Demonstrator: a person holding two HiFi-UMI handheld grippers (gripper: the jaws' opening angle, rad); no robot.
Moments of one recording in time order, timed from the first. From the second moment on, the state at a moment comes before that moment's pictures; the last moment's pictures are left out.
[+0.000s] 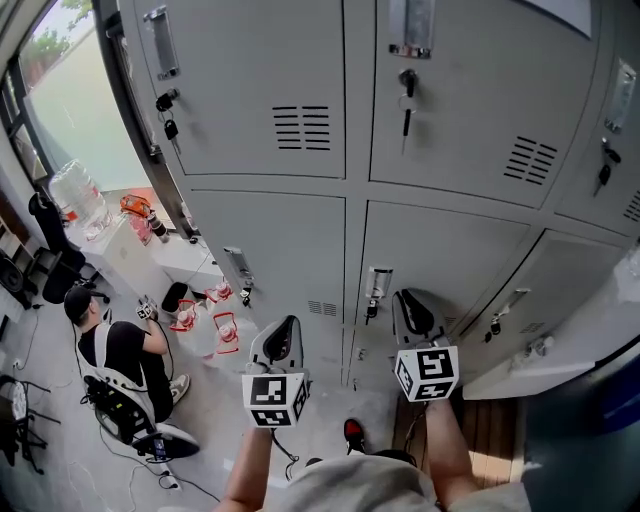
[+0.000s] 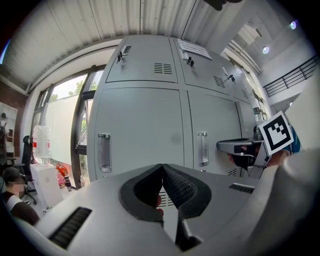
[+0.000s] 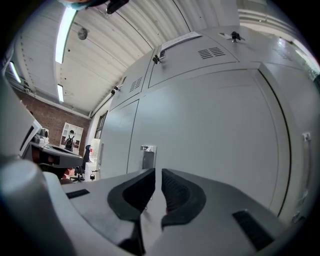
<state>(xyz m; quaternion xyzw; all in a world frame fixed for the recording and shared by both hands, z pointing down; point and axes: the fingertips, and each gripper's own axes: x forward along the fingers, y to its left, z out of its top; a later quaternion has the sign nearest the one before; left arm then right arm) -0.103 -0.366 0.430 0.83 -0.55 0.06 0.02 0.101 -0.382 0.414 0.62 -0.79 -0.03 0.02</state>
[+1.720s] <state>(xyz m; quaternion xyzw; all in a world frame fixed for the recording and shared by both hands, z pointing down) -0.035 -0.184 0.424 0.90 -0.44 0.07 -0.01 0.144 -0.136 0.430 0.69 -0.73 -0.02 0.02</state>
